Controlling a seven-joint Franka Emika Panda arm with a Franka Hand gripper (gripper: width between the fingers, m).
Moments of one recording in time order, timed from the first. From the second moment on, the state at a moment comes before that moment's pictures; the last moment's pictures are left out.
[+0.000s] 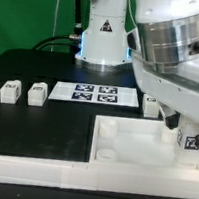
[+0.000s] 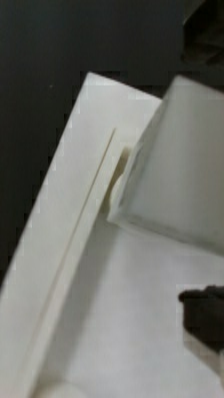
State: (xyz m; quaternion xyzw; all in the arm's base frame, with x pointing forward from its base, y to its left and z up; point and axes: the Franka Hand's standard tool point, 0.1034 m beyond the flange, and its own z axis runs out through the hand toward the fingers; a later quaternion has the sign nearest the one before) arm 0.631 0.108 0.074 -0.86 0.49 0.06 0.11
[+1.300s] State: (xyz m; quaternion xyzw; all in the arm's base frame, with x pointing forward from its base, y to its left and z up) arm 0.631 0.113 0.071 -0.96 0.28 0.01 0.07
